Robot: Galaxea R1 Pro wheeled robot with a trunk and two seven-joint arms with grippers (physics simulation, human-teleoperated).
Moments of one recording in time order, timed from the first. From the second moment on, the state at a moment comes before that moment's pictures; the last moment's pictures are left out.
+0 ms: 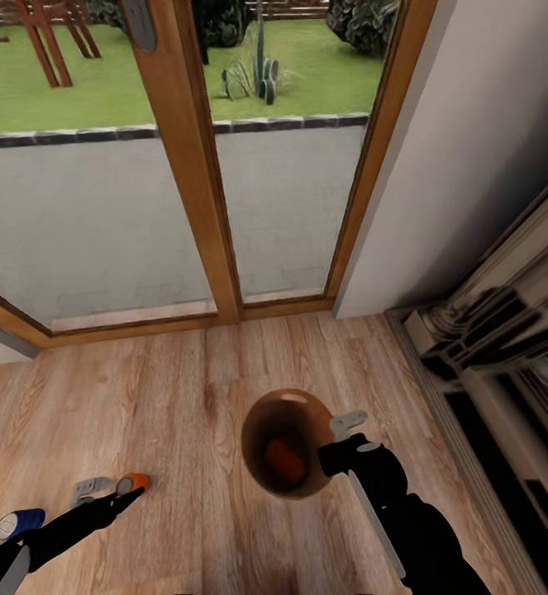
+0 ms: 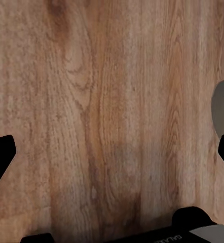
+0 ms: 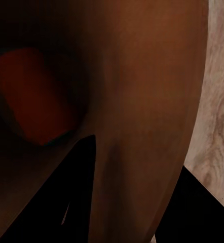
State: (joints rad) left arm -0.37 0.34 0.24 -0.60 0.29 0.20 -0.85; right arm -0.38 0.02 0.33 -1.46 0.01 0.99 -0.08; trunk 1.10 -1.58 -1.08
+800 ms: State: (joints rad) left arm -0.37 0.36 0.31 -0.61 0.29 0.20 -0.80; right arm -0.38 0.02 0.33 -1.46 0.02 0.99 -0.08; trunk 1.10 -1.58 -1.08
